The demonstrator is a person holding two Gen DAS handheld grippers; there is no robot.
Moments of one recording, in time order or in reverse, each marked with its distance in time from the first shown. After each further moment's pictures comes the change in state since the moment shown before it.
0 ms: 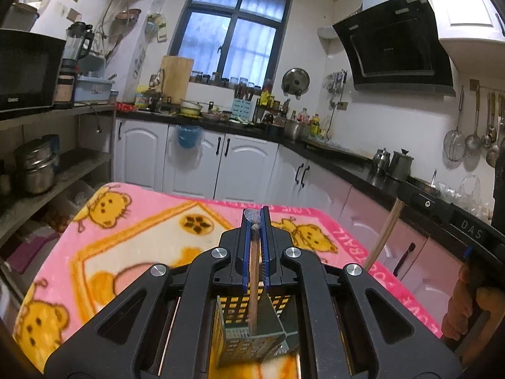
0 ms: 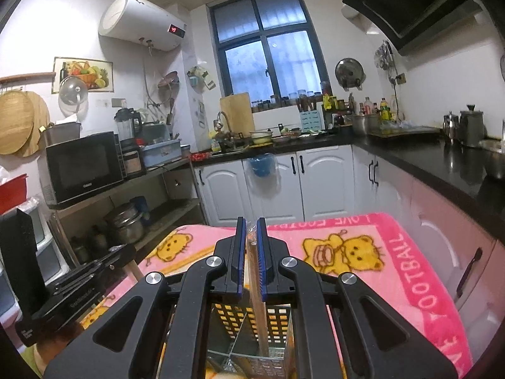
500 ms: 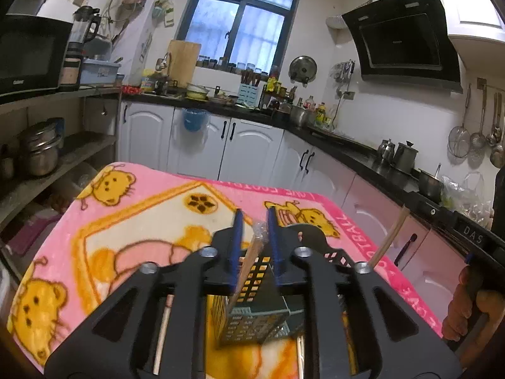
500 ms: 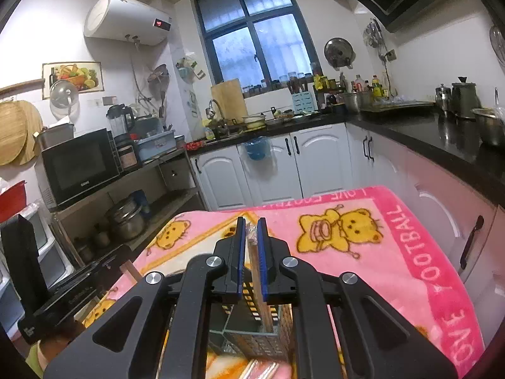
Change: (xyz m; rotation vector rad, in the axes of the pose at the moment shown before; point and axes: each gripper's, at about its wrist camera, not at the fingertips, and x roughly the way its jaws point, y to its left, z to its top) left arm -0.004 0.005 -0.013 -0.035 0.061 0.021; right arm -0.008 -0.016 -0.016 0.059 0.056 -0.019
